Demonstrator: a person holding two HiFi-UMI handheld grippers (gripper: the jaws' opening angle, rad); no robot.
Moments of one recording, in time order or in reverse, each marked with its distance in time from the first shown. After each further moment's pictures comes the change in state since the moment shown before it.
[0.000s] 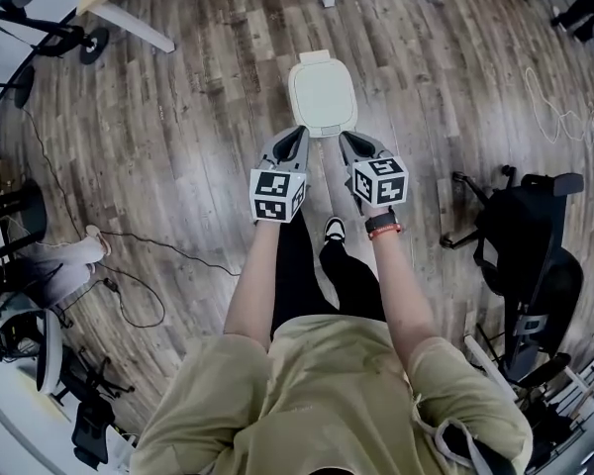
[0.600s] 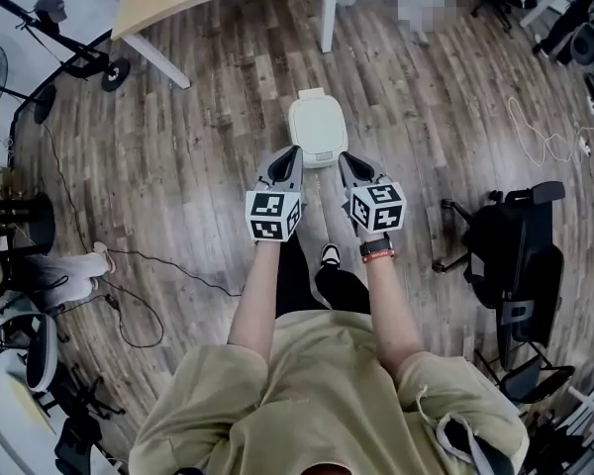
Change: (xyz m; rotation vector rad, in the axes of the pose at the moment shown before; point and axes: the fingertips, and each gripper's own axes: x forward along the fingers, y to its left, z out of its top) left arm -0.116 -0.077 0.103 0.022 -0.131 0.060; right arm -0.155 0.067 0.077 -0.068 -0.189 -0.019
